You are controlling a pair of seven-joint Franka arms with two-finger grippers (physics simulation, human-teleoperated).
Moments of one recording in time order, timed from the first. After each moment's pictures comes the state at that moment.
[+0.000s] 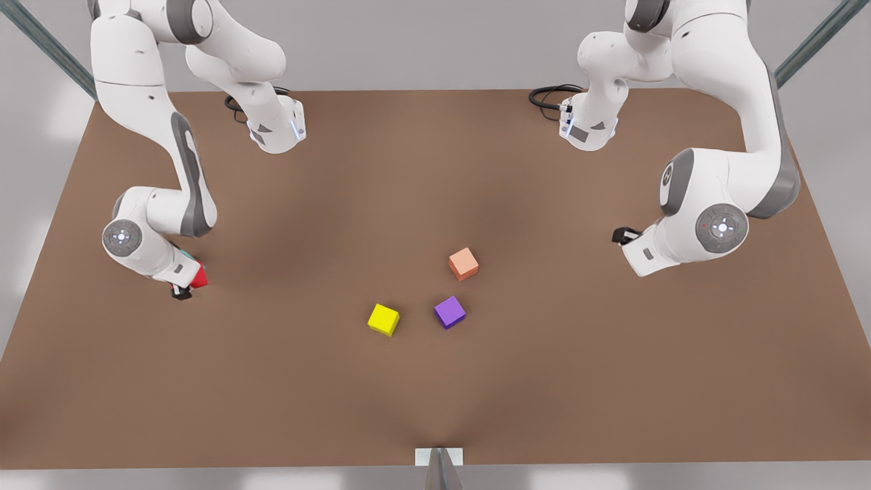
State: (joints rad) left arm -0.20 0.28 0.04 -1.50 0.07 1.46 0.14; right arm -0.05 0.26 -0.13 -2.13 -0.21 2.34 -1.96
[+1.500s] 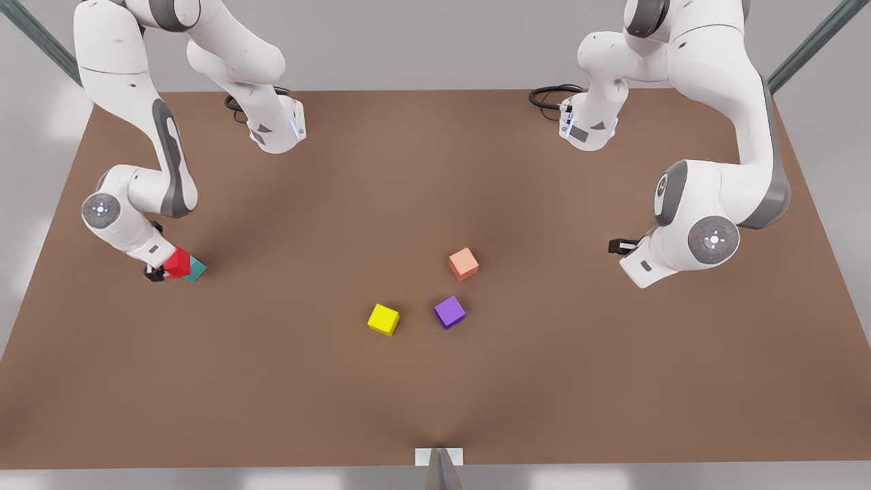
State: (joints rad) left arm -0.20 0.31 0.04 -1.51 0.07 1.48 0.00; right arm -0.19 0.17 -0.14 -2.30 -0.28 2.46 -1.89
